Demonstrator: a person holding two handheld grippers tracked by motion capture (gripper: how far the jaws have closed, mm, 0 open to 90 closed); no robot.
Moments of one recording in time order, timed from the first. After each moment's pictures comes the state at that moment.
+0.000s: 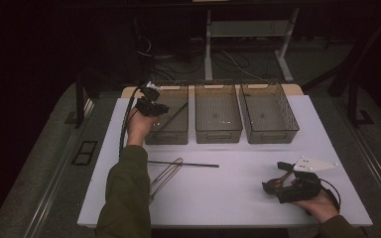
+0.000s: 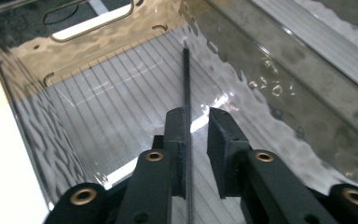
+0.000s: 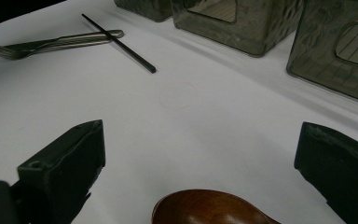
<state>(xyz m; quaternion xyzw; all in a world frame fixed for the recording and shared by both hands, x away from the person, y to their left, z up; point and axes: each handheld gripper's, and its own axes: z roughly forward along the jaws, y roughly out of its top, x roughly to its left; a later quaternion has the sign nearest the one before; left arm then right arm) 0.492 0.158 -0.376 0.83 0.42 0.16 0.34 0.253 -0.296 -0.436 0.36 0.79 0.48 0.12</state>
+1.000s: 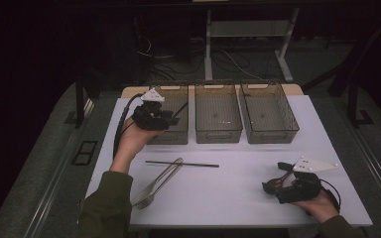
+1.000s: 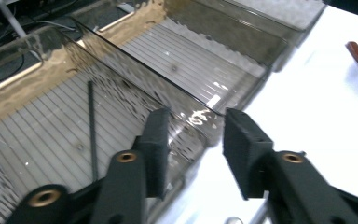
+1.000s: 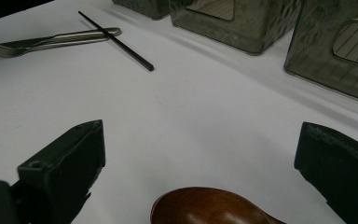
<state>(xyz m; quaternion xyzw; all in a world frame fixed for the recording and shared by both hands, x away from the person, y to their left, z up) 0.395 0.144 -0.328 0.85 0.31 0.13 0.41 0.252 -0.295 -0.436 0.36 0.79 0.48 0.12</state>
